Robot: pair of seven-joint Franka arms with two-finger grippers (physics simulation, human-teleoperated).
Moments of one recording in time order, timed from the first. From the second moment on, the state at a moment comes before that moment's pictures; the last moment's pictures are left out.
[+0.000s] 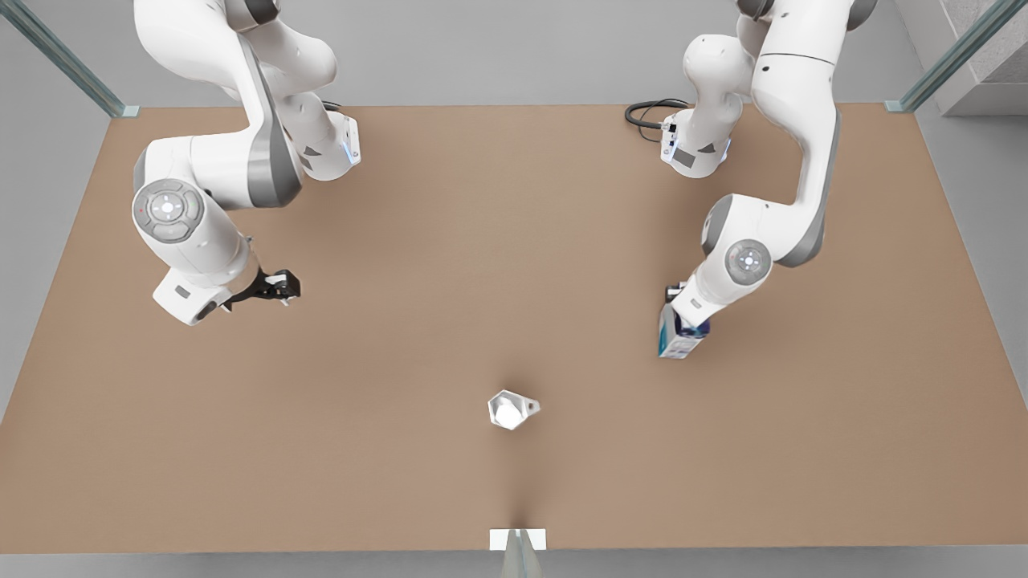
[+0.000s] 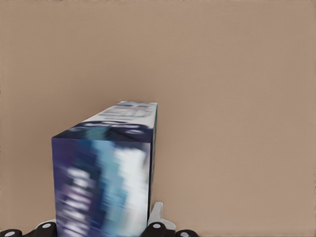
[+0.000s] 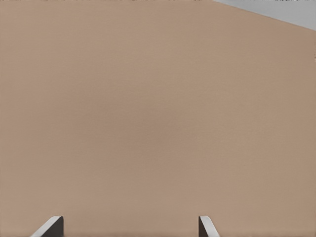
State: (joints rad) left arm -0.32 0.17 0.04 -2.06 0.02 2.06 -0.24; right arm 0.24 0.20 -0.02 -1.46 -0.15 1.59 0.06
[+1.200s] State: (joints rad) left arm -0.71 0.55 -0.09 -1.34 -0.03 1.88 0.60; right arm 0.24 0.21 -0.02 -1.46 -0.15 1.58 0.06
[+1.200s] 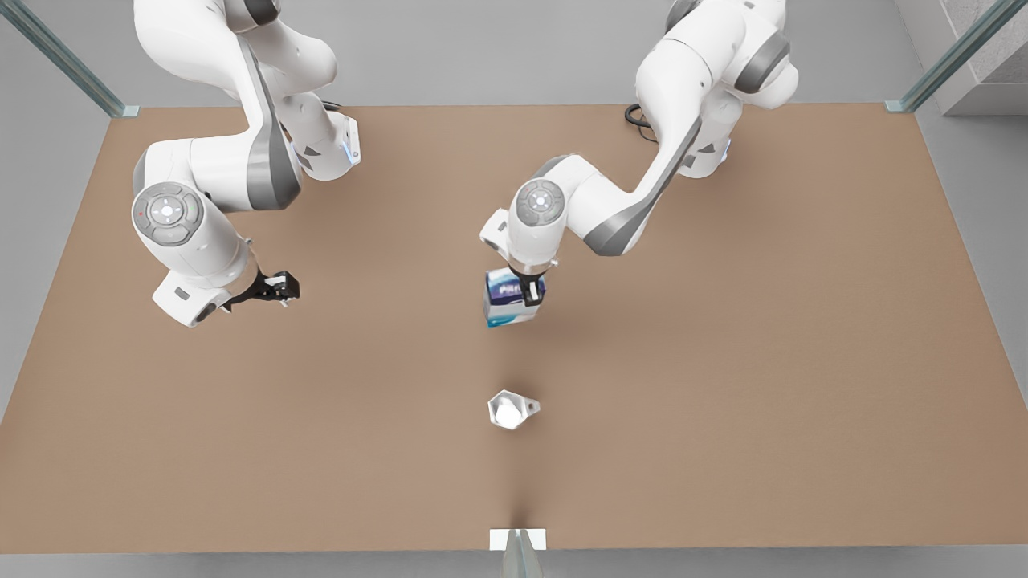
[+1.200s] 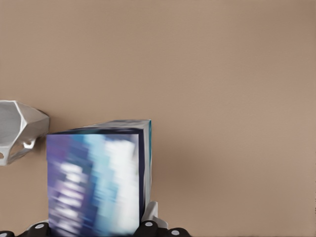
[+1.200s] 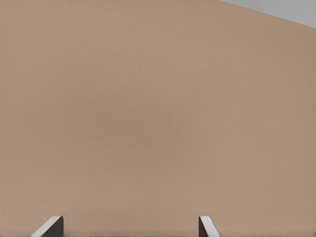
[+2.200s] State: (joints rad) left arm -0.74 0.66 -0.09 -1.35 0.30 1.98 0.55; right arm 0.24 0.21 -0.02 -1.46 -0.15 1.59 0.06
